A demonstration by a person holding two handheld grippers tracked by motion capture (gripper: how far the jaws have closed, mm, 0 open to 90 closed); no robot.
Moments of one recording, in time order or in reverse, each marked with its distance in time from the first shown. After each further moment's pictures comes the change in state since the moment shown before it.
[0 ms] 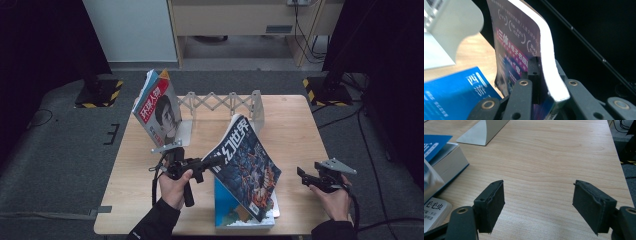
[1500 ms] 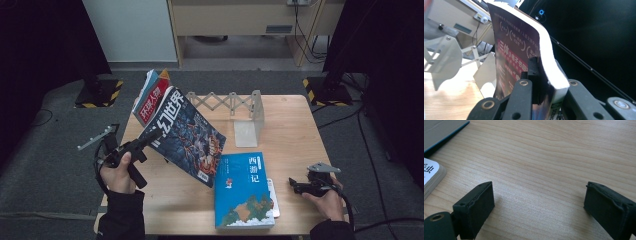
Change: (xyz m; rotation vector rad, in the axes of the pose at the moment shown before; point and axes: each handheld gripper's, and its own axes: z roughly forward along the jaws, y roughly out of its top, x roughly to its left) left arm 0.011 0.056 -0.125 -0.317 0.189 0.070; right arm 0.011 -0.017 0.021 0.180 0.041 -0.099
